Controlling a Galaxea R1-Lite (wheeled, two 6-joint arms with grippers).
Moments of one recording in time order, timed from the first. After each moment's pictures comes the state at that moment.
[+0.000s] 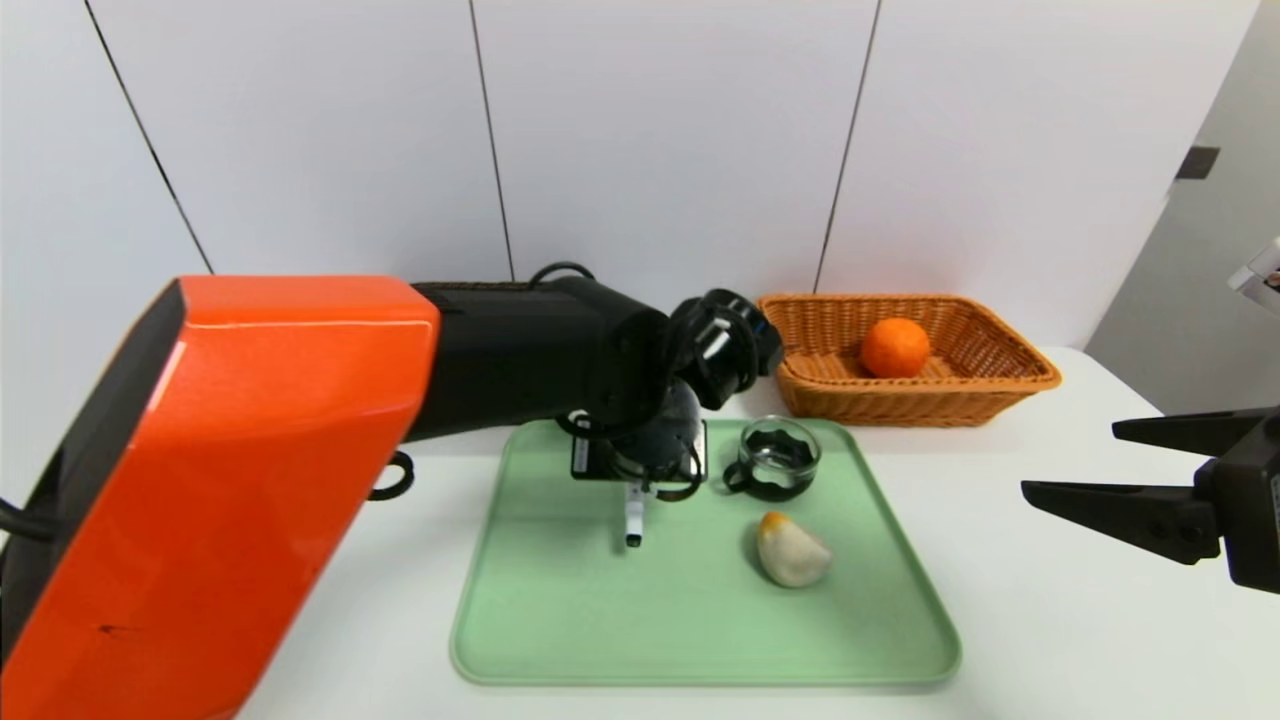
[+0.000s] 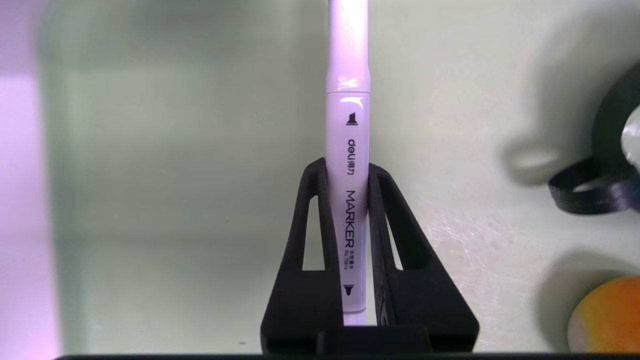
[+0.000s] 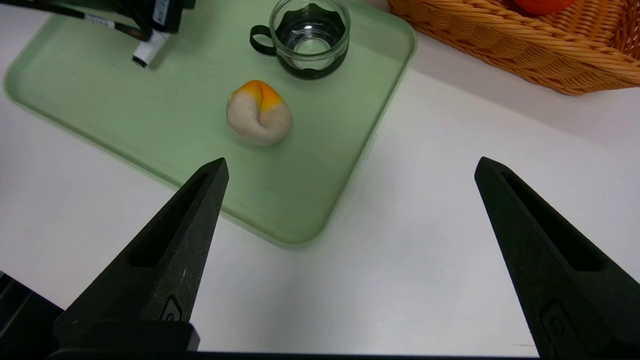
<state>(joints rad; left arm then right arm) -0.83 2.25 -1.96 0.73 0.50 -0.69 0.33 1.13 -0.93 0.35 0.11 -0.09</state>
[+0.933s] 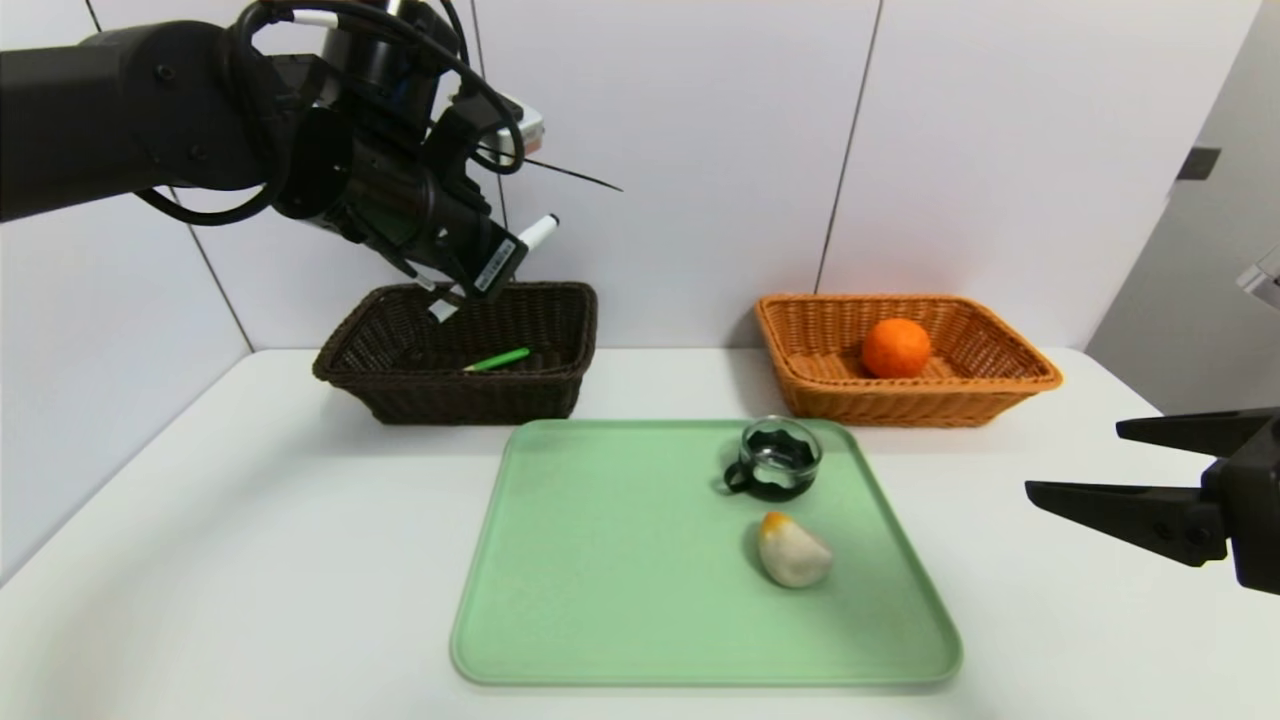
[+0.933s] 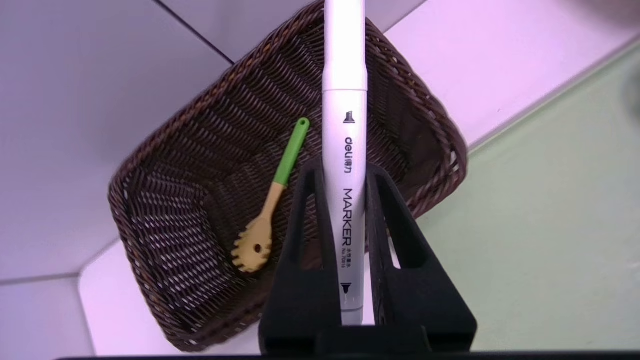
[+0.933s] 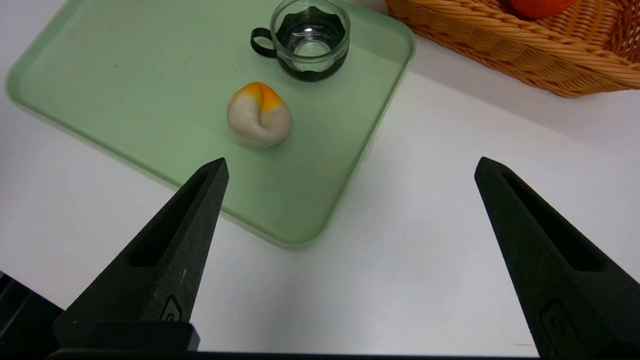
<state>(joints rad) -0.44 1.93 -1.97 0.56 0.12 0.38 0.33 1.12 -0.93 0.35 0.11 -0.09</state>
